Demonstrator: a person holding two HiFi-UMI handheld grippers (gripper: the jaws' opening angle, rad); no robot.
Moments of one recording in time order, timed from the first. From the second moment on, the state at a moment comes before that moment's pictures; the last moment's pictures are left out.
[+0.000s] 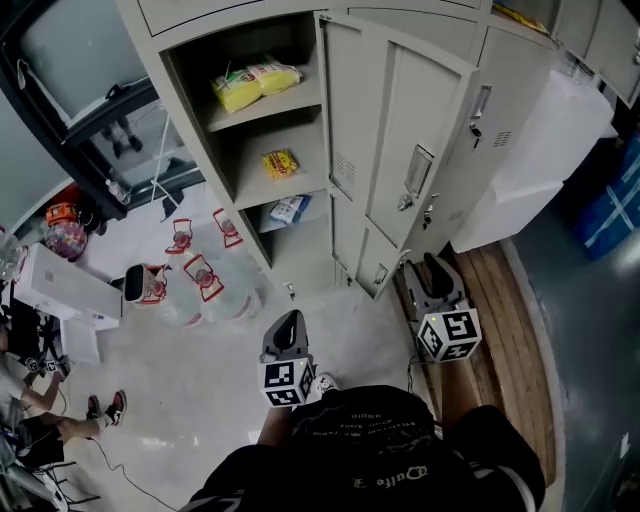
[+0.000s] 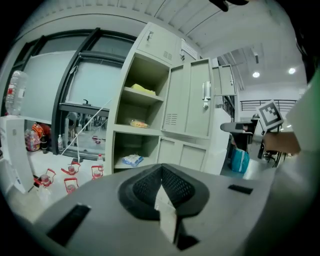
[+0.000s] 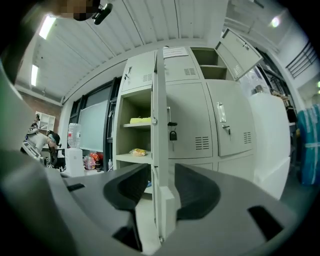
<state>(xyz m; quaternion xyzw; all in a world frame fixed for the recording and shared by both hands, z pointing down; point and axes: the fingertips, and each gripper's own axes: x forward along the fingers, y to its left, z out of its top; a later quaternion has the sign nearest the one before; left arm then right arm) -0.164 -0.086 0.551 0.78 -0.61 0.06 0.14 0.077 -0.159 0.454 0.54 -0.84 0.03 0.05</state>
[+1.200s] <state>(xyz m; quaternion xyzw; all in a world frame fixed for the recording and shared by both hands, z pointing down) -0.261 -0.091 0.580 0.74 -0.64 0.08 0.17 -0.064 -0.158 0.432 0.49 -0.87 -0.07 0.07</state>
